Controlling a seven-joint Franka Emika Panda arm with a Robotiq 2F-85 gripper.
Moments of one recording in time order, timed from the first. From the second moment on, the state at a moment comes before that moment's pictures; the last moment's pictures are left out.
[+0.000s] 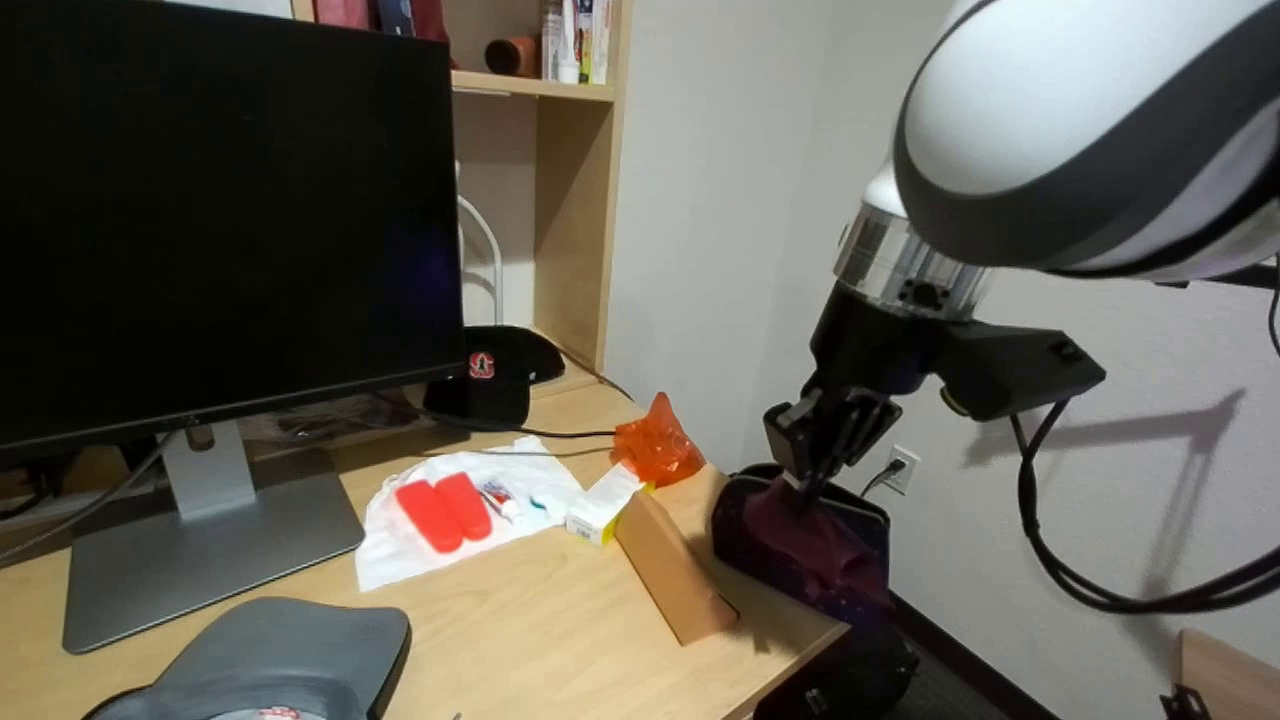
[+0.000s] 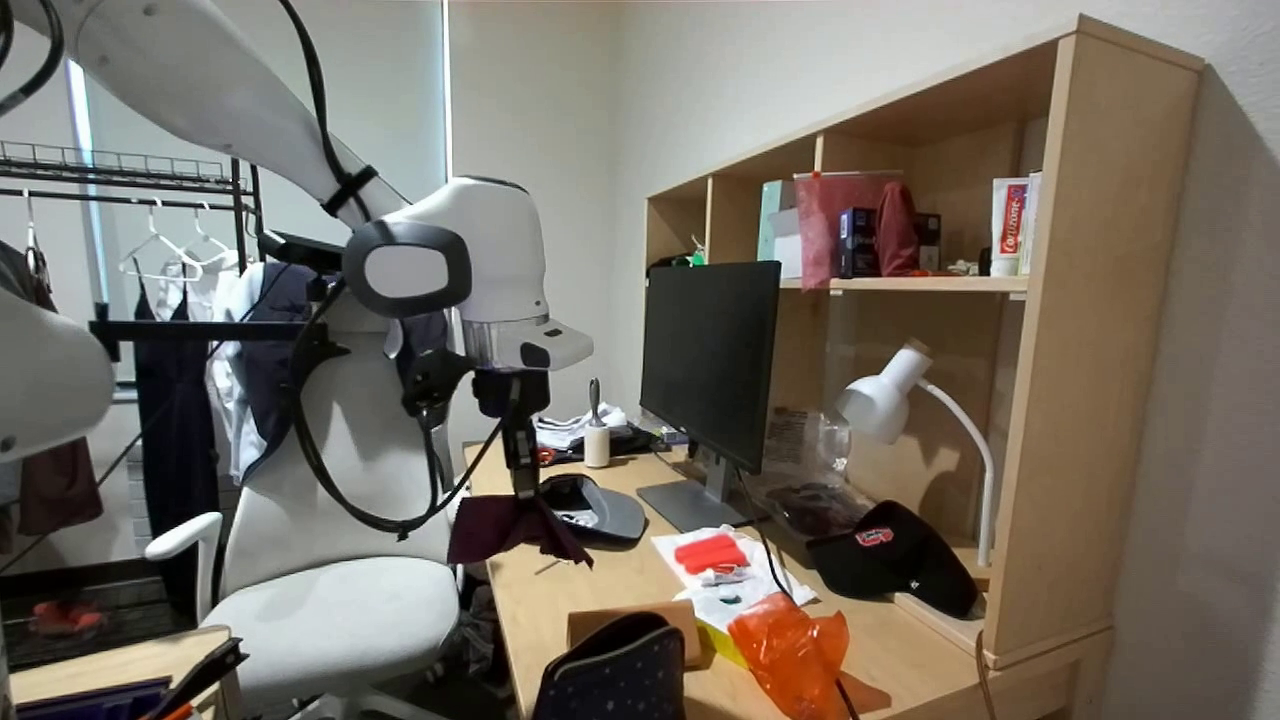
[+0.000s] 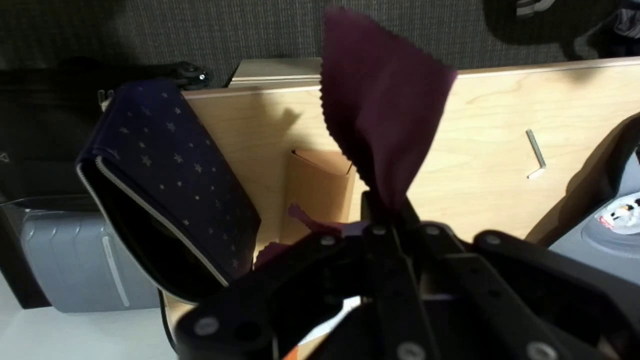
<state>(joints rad) -0.84 -0.43 0.98 -2.64 0.67 2.42 -0.13</state>
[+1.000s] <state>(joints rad) -0.05 -0.03 0.38 -2.08 -0.17 2.16 0.30</state>
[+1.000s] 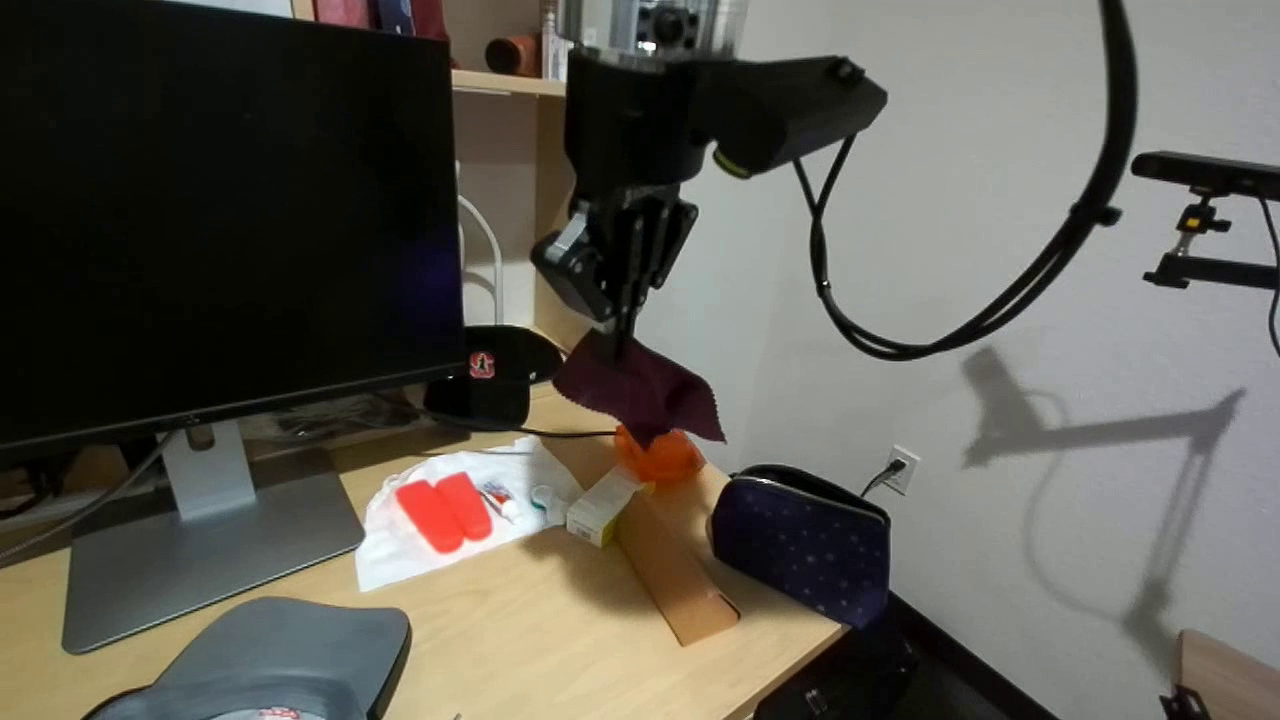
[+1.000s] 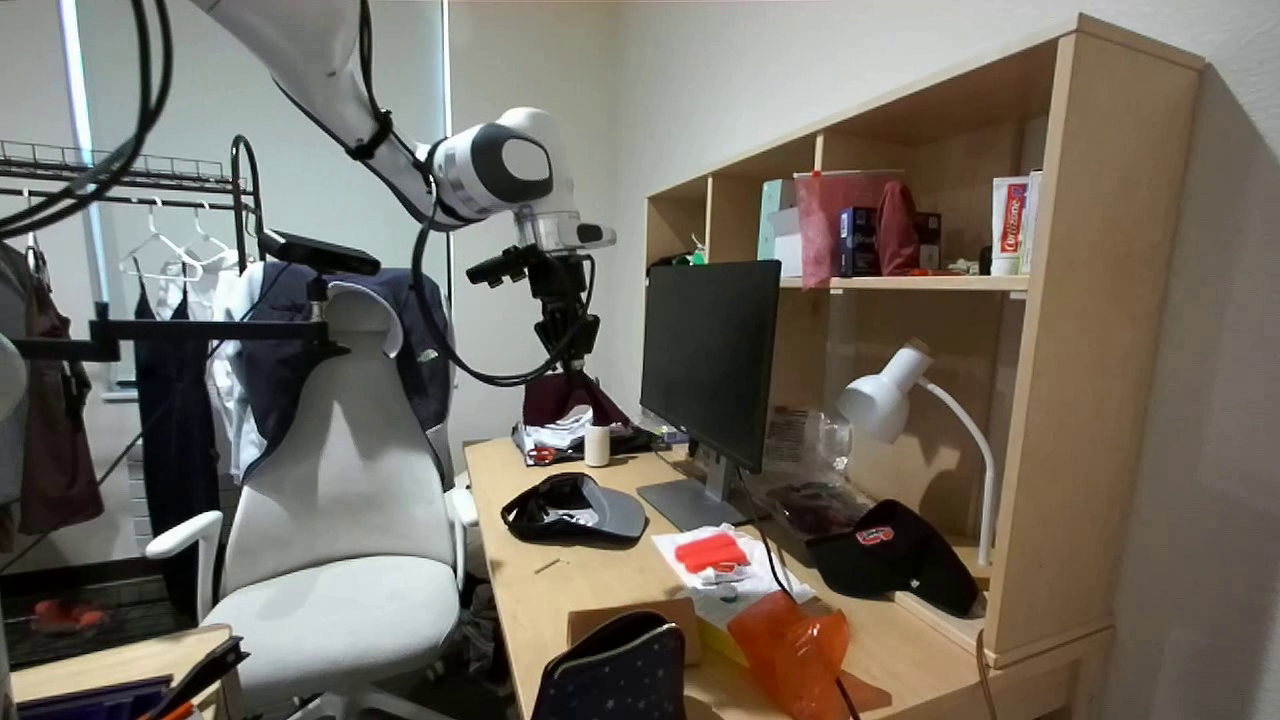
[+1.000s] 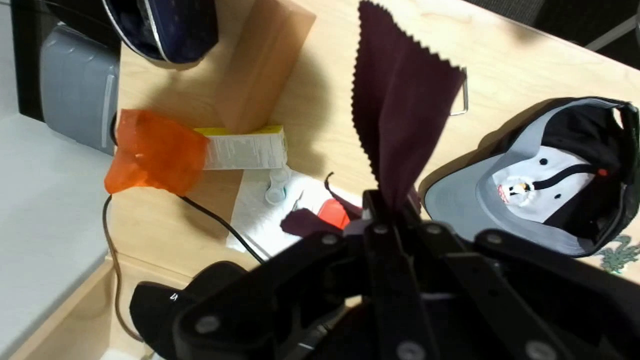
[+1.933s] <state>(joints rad) 0.15 0.15 0.24 -1.91 -0.06 2.34 0.08</state>
